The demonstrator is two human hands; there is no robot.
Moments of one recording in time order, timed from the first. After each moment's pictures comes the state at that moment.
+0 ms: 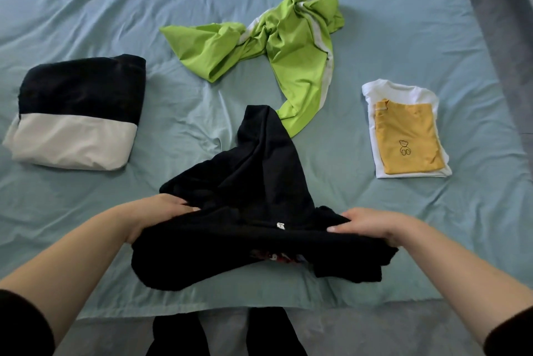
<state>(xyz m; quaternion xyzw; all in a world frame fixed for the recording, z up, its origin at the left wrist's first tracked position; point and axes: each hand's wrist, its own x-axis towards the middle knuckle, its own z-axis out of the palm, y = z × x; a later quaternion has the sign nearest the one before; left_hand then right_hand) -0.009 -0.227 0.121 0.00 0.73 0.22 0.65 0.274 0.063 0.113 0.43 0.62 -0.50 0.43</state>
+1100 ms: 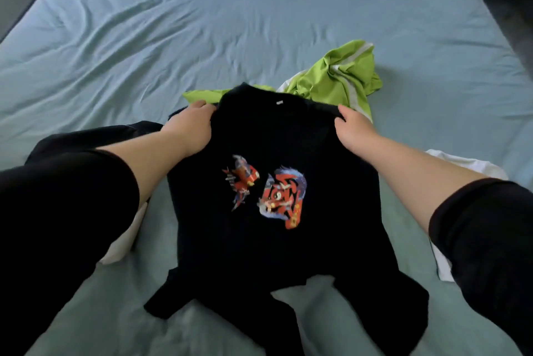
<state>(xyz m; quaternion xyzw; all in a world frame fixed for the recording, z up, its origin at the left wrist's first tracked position) -0.239 -0.033 0.101 0.38 0.91 0.08 0.16 -0.043 0.219 0.082 0.45 0.83 -0.32 0.02</state>
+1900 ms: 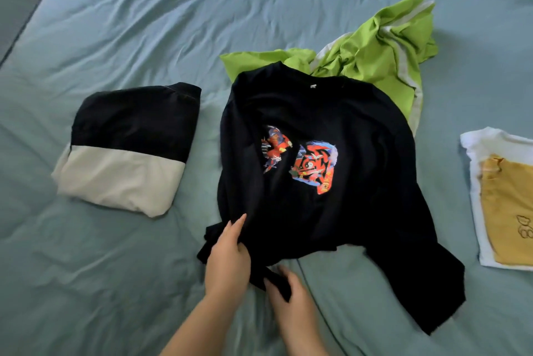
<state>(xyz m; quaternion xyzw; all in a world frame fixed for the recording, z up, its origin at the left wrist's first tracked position) -0.005 -0.179 0.028 0.00 0.91 0.30 0.29 0.118 -0.126 -0.003 0.50 0.65 -0.56 0.13</state>
